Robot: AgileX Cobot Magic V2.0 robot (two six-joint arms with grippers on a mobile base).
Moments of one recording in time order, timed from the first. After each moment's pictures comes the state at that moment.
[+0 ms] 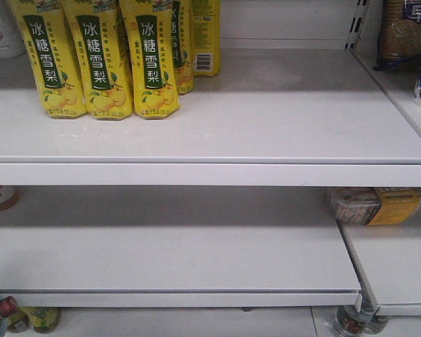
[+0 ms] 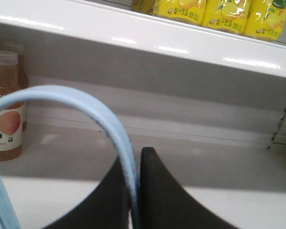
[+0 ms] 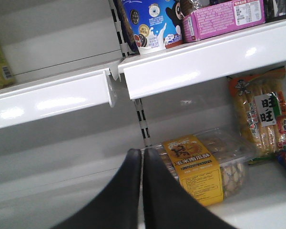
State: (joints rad) left arm -0.12 -0.01 0.04 -0.02 0.08 -0.26; right arm -0.07 -0.01 0.03 -0.06 0.00 0.30
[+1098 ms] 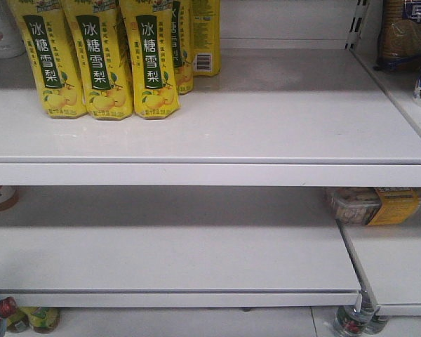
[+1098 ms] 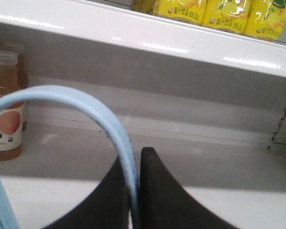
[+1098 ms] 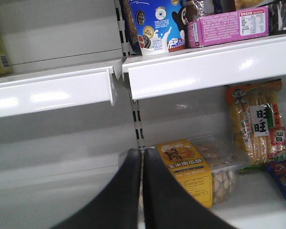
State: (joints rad) left arm -0.12 -0.01 0.04 -0.02 0.08 -0.26; right arm -0.07 -0.01 0.03 -0.17 0.00 0.32
